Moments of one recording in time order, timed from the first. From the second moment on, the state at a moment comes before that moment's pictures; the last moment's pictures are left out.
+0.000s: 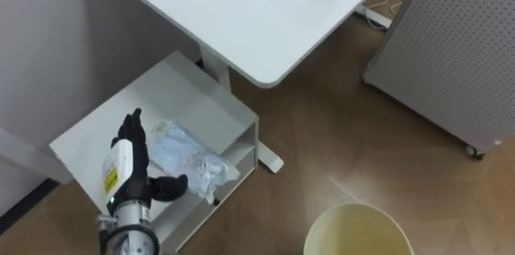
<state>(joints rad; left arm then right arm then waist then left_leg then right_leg) -0.43 0.26 -0.28 0.99 0.30 -0.24 0.66 -0.15 -0.33 0.22 1.20 0.40 -0.12 -0.14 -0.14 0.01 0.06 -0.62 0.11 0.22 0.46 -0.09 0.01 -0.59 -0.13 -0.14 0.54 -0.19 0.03</state>
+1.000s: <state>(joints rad) -0.57 0.30 -0.39 1.15 0.27 -0.19 0.54 -0.19 -0.34 0.33 1.00 0.43 -0.11 -0.16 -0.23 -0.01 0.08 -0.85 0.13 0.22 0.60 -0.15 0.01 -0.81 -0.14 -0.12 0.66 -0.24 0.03</state>
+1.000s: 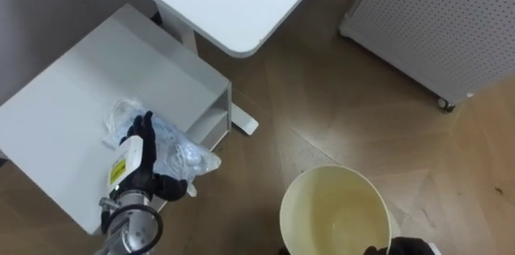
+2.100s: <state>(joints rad) -0.46 0.29 -0.39 1.01 0.07 -0.14 0.43 -0.14 -0.32 0.37 0.92 0.43 -0.12 -0.21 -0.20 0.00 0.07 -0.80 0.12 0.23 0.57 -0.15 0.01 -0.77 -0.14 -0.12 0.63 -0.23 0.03</state>
